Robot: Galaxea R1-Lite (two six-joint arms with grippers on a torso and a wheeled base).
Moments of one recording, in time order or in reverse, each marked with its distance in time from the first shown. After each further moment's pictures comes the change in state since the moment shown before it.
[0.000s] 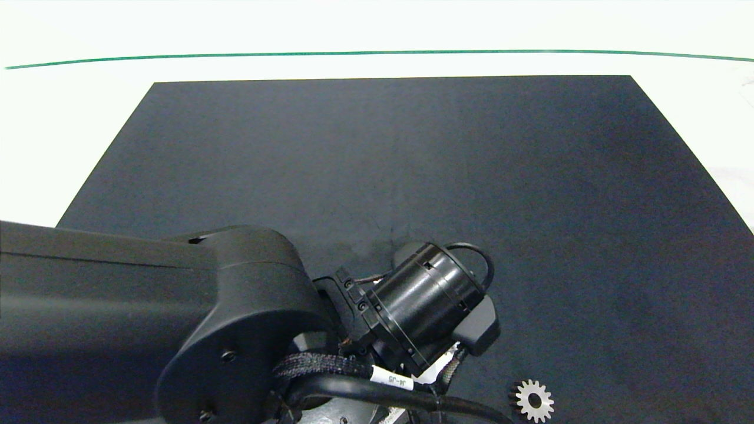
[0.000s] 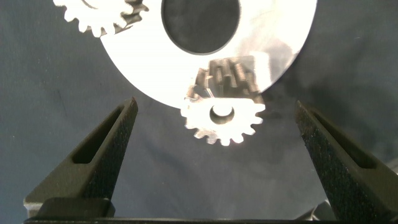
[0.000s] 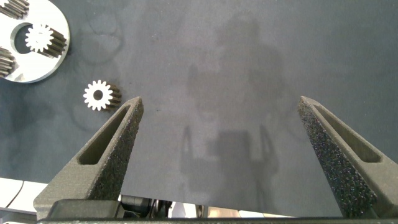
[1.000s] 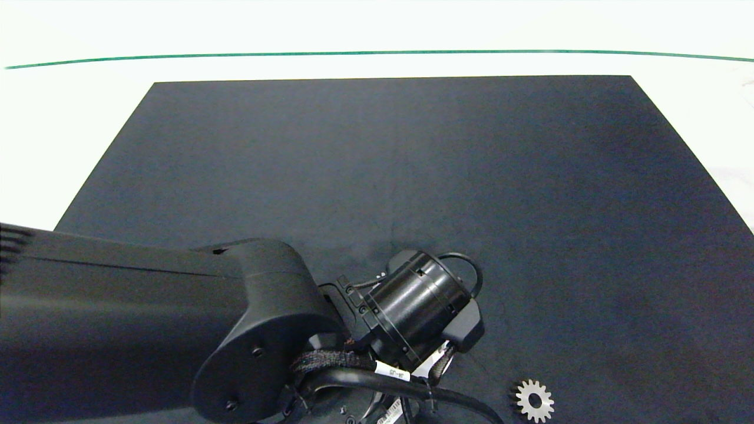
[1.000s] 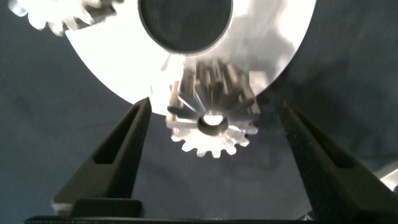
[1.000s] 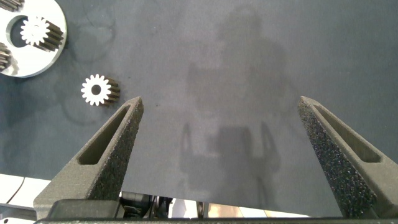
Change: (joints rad) left arm 0.027 0.020 0.035 -0.043 -0.066 0.000; right arm 0.000 0.004 0.018 -0.001 0.003 0.000
